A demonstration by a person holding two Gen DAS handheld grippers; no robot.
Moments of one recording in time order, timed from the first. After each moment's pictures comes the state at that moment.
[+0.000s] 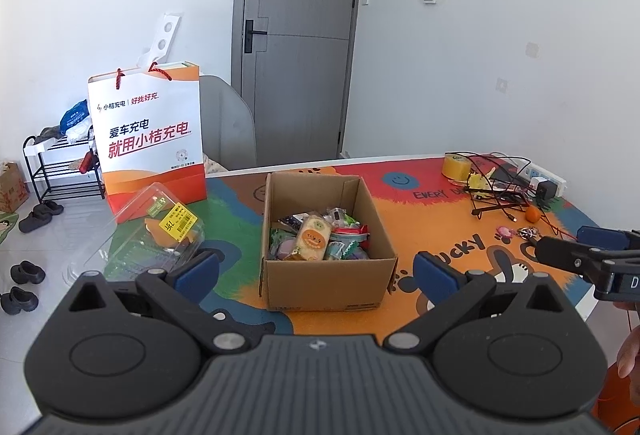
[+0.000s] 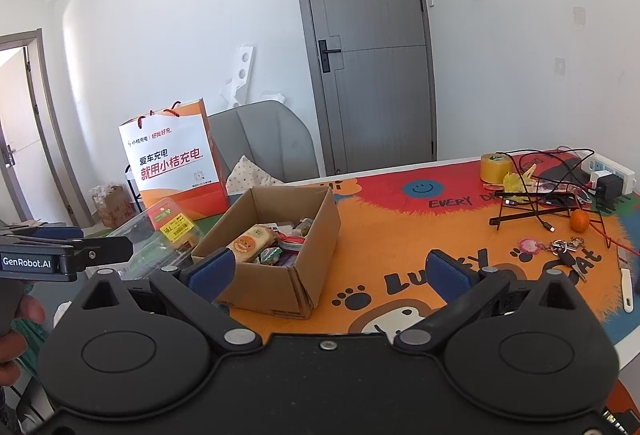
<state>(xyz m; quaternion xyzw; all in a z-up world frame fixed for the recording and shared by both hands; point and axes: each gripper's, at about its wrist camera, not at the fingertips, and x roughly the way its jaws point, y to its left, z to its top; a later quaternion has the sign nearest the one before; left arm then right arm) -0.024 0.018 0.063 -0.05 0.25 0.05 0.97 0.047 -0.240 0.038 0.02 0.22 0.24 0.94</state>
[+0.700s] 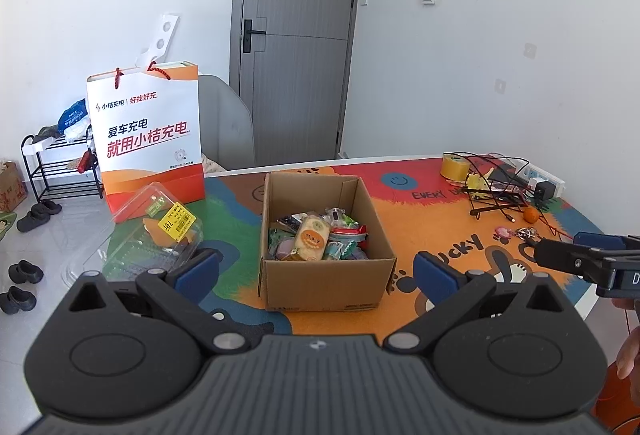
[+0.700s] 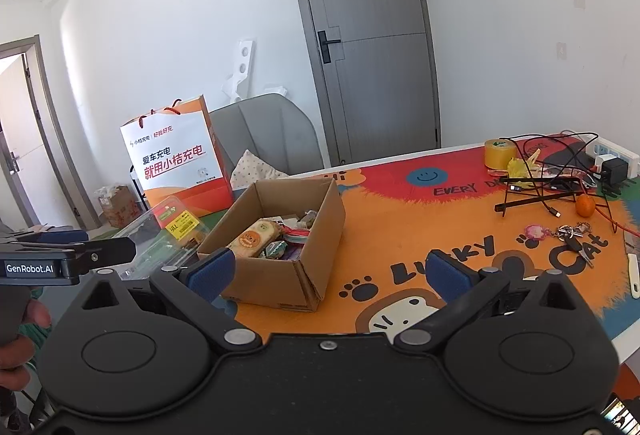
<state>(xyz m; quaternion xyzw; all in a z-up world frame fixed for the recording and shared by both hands) -0.024 0.019 0.064 -0.05 0.25 0.04 0.96 0.051 -0.242 0.037 0.04 0.24 0.25 0.94</state>
